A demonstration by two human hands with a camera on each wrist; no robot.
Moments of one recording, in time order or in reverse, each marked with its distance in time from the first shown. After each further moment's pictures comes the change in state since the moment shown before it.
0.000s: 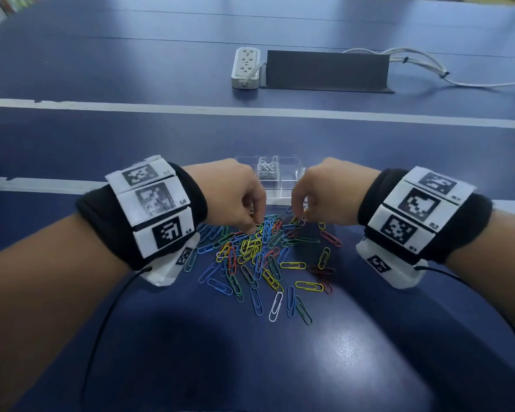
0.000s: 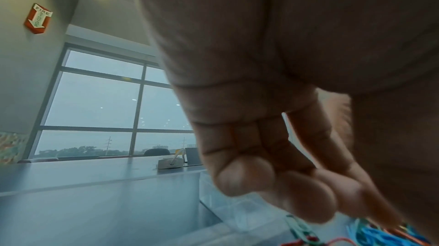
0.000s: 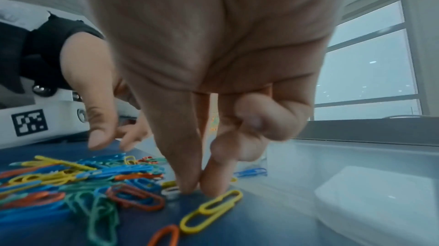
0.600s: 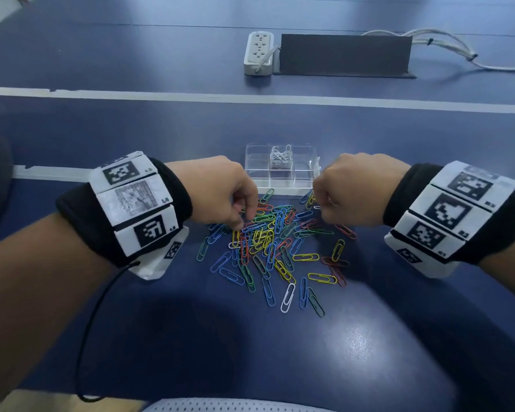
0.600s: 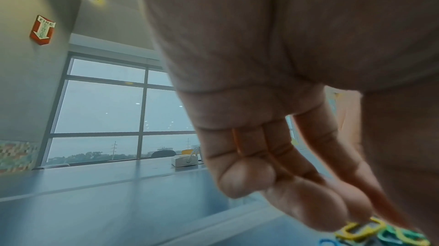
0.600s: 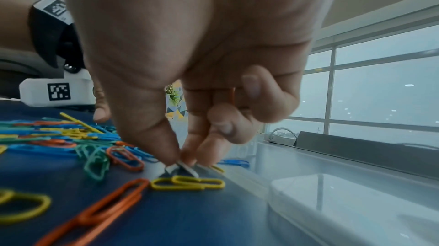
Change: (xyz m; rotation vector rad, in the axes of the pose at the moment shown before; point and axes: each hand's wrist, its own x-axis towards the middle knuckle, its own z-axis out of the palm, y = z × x) left_hand -0.015 -0.018 0.004 0.005 -0.049 -0.053; right_hand -0.005 0.005 0.007 -0.212 0.042 -0.039
